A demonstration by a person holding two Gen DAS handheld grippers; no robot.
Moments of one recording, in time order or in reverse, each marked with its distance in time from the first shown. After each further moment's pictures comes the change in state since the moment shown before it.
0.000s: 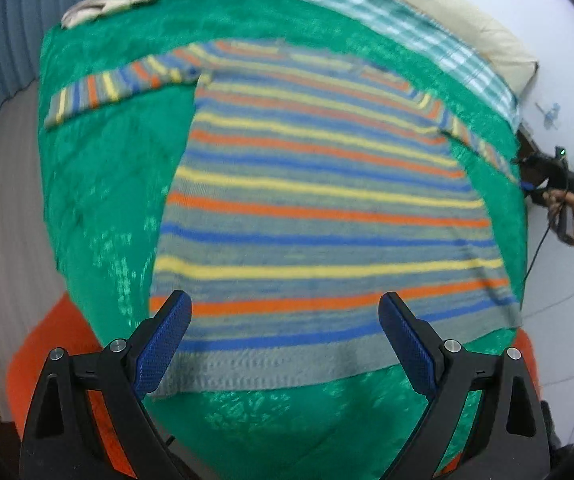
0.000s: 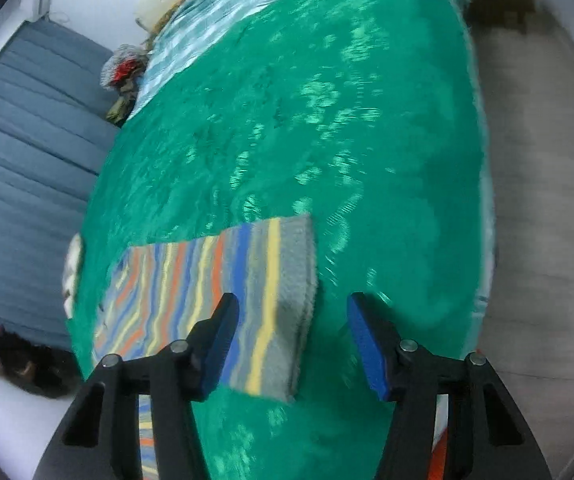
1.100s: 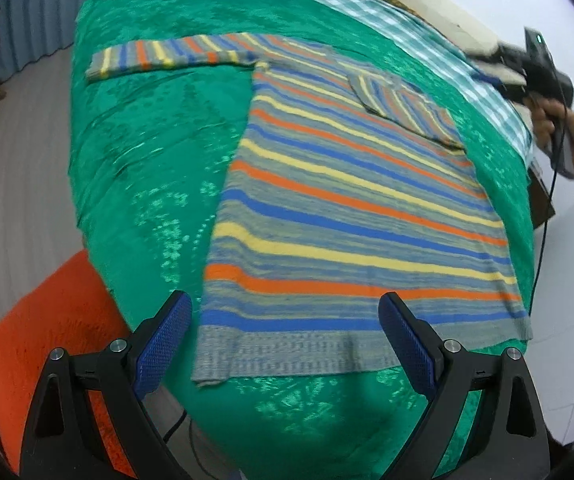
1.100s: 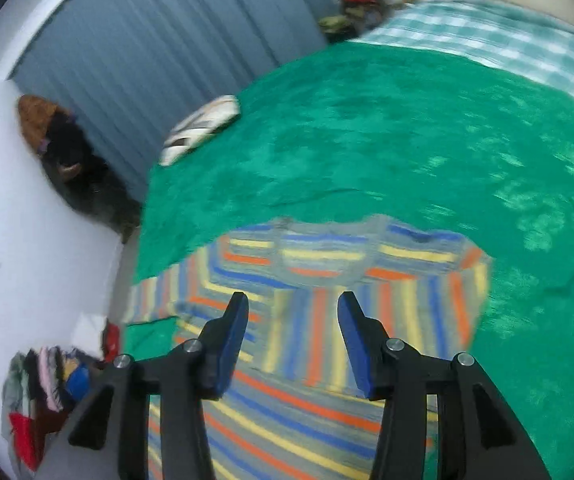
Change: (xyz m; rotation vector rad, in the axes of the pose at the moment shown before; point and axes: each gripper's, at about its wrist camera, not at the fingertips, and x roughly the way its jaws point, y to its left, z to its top) left arm -0.003 0.049 -0.026 -0.141 -0.053 -0.015; right arm 0.080 0.359 -0.101 -0.723 0.116 0.194
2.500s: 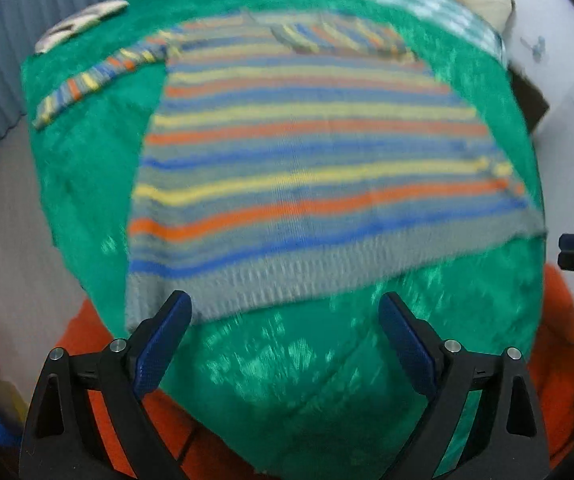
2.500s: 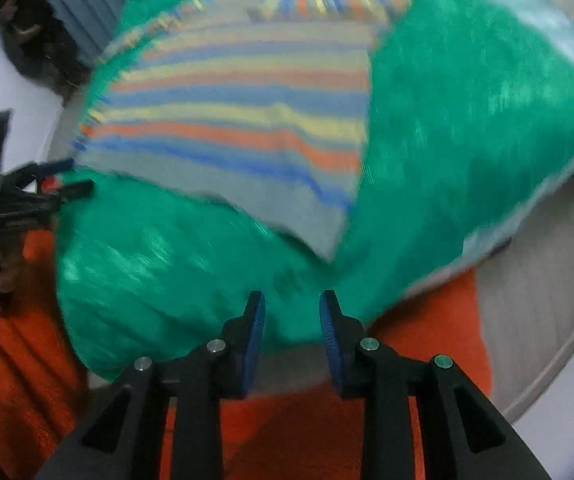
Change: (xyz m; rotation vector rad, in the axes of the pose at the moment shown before) left arm 0.007 -0.065 -0.036 0.312 0.069 0.072; right arm -0.129 0.063 -0.354 -0.143 0.328 -0.264
